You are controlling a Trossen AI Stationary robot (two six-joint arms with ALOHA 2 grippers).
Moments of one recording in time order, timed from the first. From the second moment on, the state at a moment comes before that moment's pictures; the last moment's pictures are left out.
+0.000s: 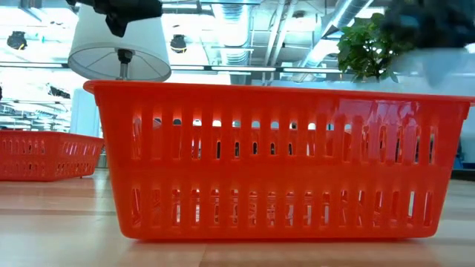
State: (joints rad) left arm -0.16 0.68 0.58 -0.04 -0.40 -0.08; right arm 0.26 1.15 1.10 -1.41 0.21 1.66
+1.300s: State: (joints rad) left arm -0.16 0.70 0.58 -0.19 -0.59 -0.41; right arm -0.56 1.88 1.87 -0.78 -0.06 -0.61
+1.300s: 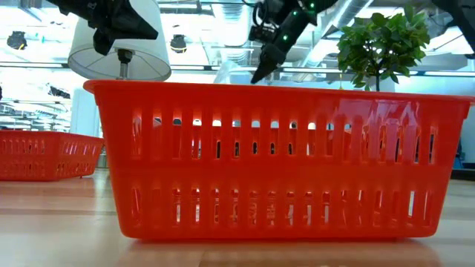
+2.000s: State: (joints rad) left arm -0.16 0.85 0.58 -0.16 -0.53 -0.48; right arm -0.58 1.95 1.87 -0.81 -0.05 -0.48
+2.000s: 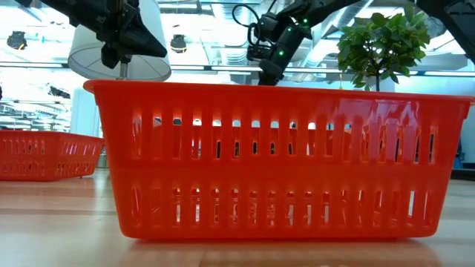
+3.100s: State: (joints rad) left arm -0.16 0.80 0.58 -0.16 -0.55 -0.45; right arm -0.67 1.65 1.59 -0.83 -0.29 -0.18
